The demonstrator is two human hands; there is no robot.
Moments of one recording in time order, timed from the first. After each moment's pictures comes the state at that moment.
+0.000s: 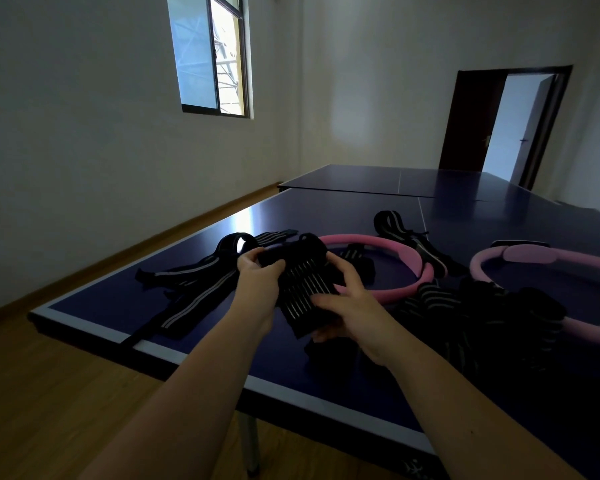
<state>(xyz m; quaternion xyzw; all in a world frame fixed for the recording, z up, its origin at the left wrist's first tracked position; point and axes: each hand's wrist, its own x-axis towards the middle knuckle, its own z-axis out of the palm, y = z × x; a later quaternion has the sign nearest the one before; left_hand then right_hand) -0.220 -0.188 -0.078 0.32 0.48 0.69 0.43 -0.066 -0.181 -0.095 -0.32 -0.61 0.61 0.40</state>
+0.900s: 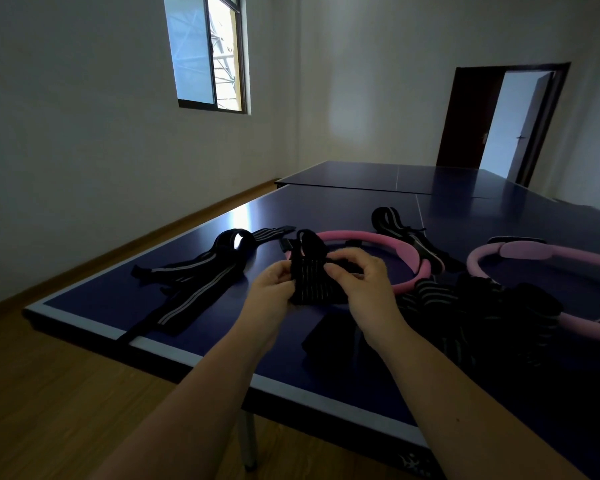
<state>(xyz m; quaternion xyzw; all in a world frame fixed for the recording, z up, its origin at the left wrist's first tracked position) -0.212 -0.192 -0.107 0.43 0.45 0.63 0.46 -0.067 -0.155 -0.102 -0.39 -0.63 0.37 0.55</state>
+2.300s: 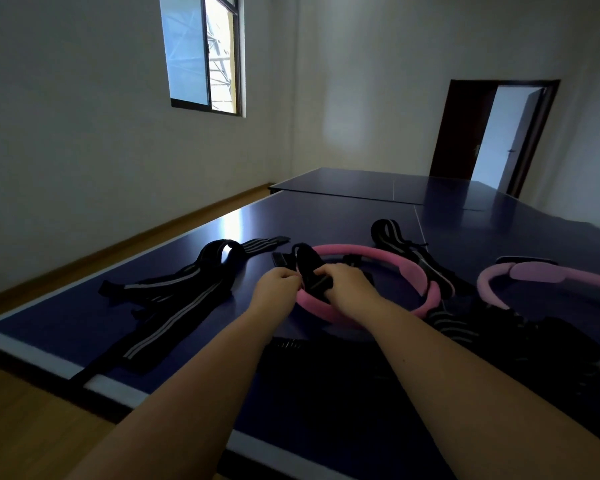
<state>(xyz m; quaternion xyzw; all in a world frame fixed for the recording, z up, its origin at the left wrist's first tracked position) -0.230 -0.074 -0.114 0.50 0.63 0.51 0.31 -0.087 -0.020 -0.109 -0.53 -0.81 0.13 0.21</state>
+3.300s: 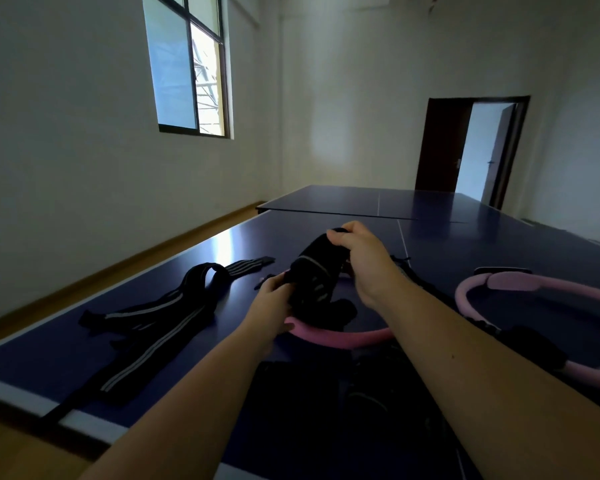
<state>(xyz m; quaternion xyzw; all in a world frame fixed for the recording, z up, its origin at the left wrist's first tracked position) -0.203 -0.080 -0.095 0.43 0.53 0.56 0.47 -0.053 -0.071 -0.016 -0.36 -0.58 0.47 0.55</state>
